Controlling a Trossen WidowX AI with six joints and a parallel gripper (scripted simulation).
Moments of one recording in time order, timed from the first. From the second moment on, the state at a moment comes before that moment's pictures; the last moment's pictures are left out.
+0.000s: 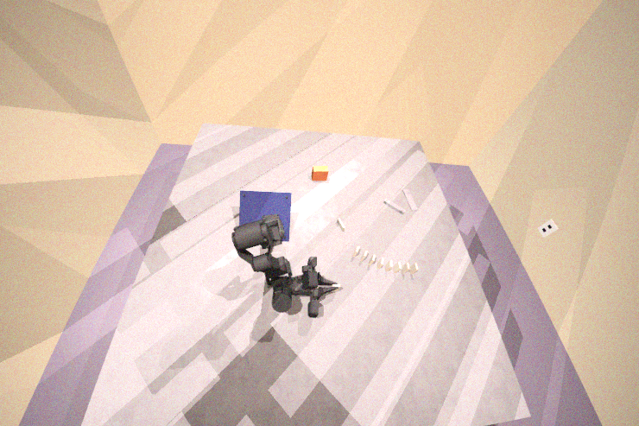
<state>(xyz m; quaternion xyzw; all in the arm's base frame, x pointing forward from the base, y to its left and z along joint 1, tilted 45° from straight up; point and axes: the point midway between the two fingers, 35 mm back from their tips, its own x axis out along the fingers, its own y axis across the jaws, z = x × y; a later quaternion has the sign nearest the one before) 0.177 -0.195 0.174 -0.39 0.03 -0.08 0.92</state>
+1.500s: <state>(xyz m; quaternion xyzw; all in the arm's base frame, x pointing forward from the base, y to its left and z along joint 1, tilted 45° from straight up) 0.183 -0.164 0.198 -0.38 0.03 -0.07 0.92</state>
